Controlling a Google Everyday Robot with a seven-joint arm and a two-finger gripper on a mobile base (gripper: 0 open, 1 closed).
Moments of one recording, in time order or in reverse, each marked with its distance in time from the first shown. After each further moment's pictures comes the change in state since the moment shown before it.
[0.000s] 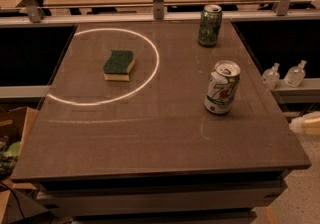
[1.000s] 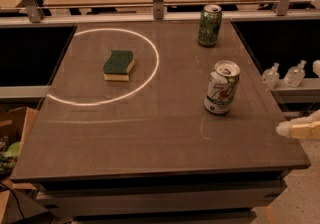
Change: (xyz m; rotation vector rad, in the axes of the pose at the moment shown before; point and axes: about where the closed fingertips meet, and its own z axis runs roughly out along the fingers) arm -0.004 0.015 0.013 -0.006 -0.134 -0.013
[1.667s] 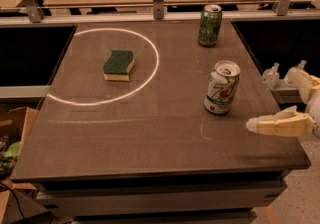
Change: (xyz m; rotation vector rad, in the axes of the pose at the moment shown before) arm 0.012 0.010 0.044 0.050 -0.037 0.081
